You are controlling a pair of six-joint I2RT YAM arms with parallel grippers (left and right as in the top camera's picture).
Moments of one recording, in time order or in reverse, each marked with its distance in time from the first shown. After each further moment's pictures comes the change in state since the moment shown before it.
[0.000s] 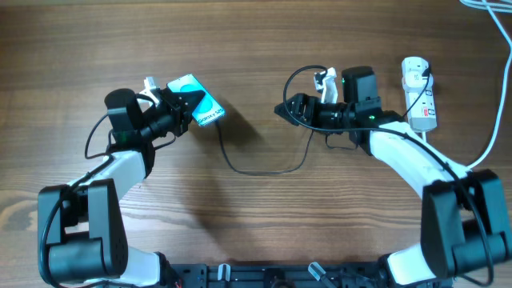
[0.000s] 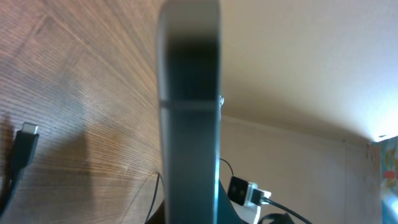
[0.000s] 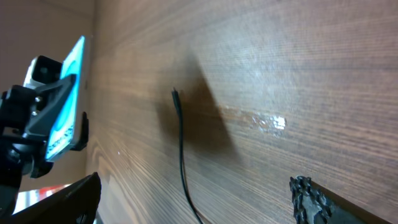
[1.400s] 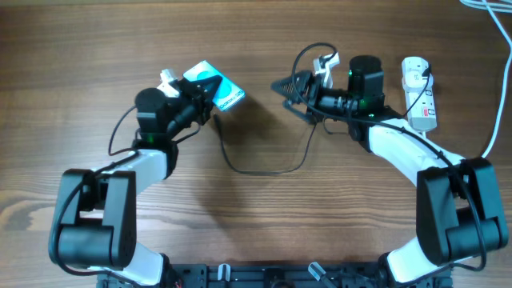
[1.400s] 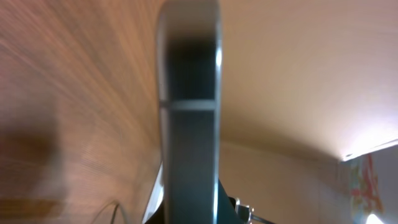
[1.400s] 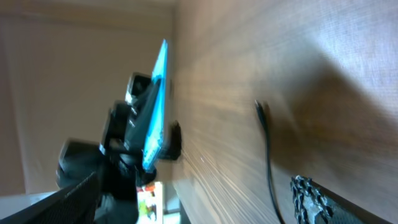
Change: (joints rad) left arm -0.168 0.063 -0.012 0.288 -0.236 -0.243; right arm -0.021 0.074 0.000 0.336 -0.254 0.386
